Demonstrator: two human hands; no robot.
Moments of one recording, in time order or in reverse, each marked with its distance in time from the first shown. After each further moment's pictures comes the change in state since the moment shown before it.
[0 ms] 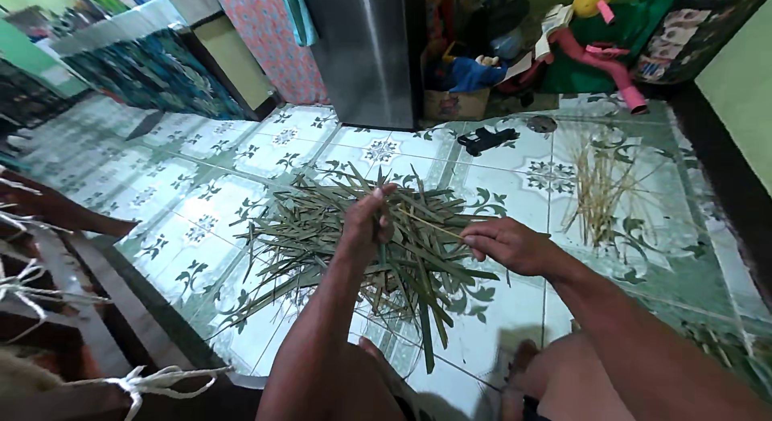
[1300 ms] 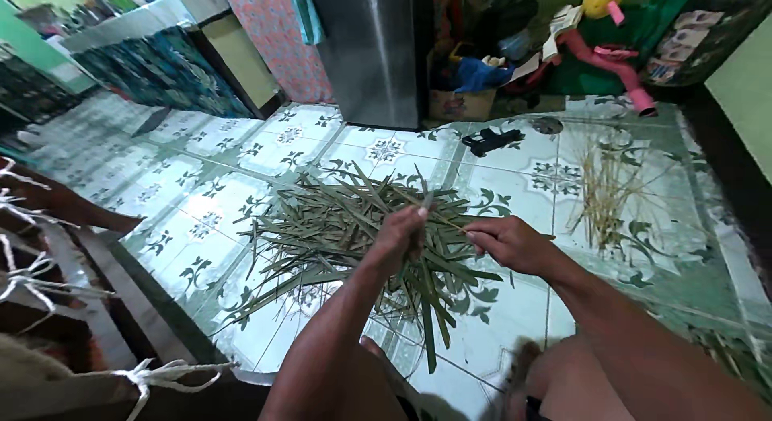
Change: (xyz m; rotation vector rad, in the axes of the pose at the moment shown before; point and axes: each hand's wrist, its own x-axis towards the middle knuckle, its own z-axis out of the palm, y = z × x) left_hand -0.008 -0.021 0.030 0.270 -0.088 -0.183; right_hand 0.003 0.002 0.008 -0.034 0.099 0.073
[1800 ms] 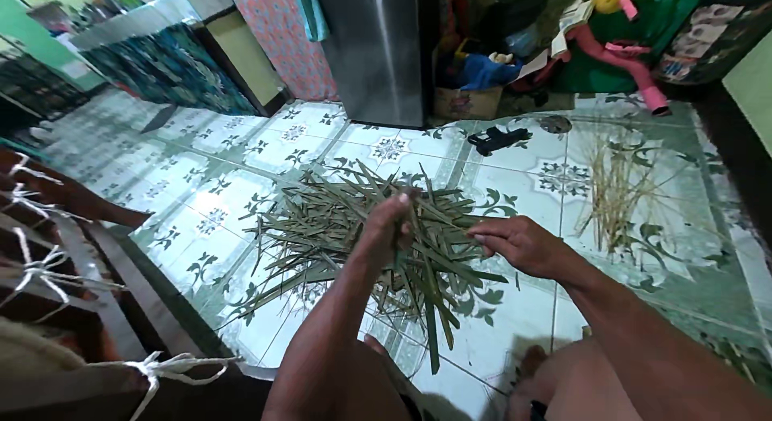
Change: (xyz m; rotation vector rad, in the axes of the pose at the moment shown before) left_hand -0.002 0.007 -0.026 -0.201 0.001 0.081; right_hand -0.001 -0.001 -0.003 -0.055 -0.008 -0.118
